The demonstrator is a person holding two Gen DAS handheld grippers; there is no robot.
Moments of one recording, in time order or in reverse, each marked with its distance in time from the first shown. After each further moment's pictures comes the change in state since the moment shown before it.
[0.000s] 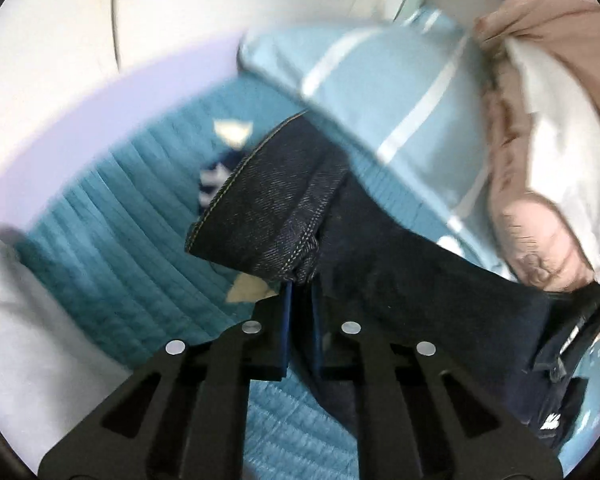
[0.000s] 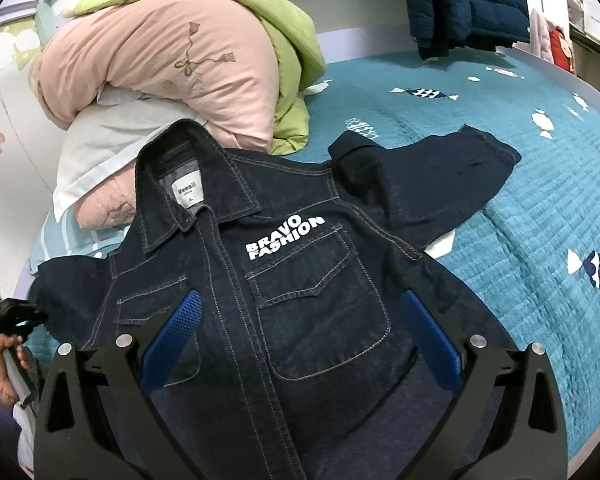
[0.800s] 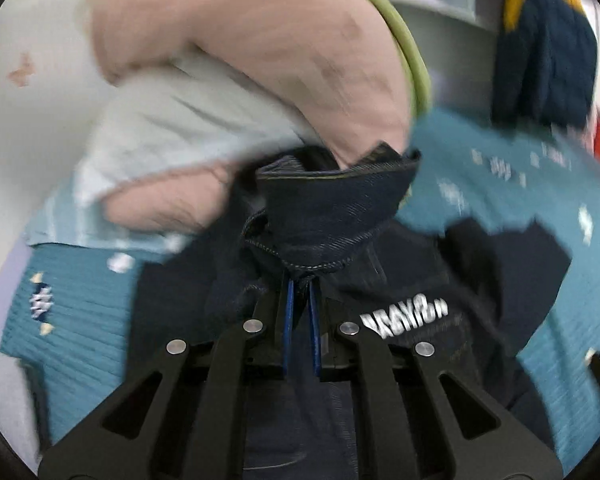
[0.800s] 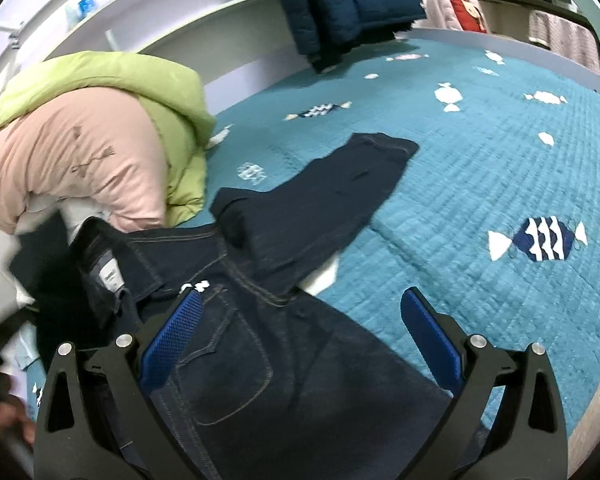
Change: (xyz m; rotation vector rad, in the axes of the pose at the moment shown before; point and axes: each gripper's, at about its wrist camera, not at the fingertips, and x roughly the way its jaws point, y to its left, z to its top) left arm -0.102 -0.358 -0.212 0.718 -0.120 -0.219; right arm -0.022 -0.116 0.014 0.286 -0.108 -0.145
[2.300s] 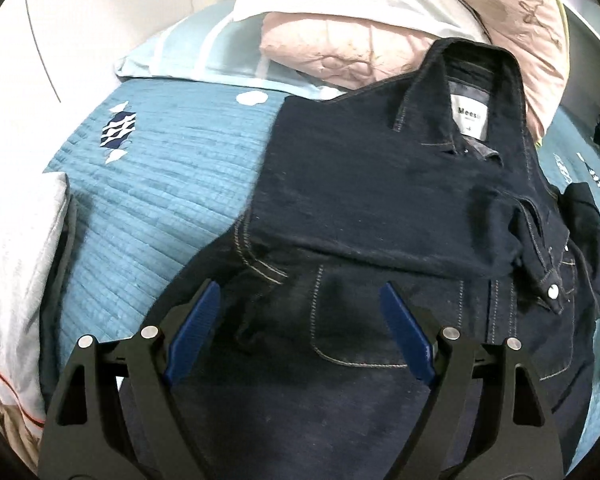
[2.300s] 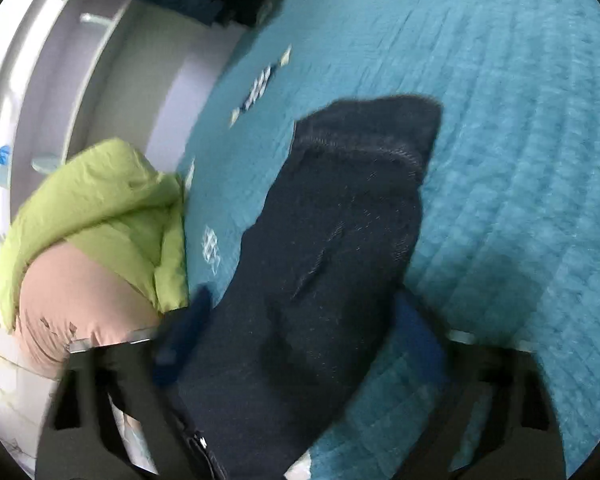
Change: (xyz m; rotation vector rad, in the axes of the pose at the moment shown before) left arm -0.013 0.143 -0.116 -0.378 0.220 0.230; right arm 0.213 -0.131 0.123 0.418 0.267 0.331
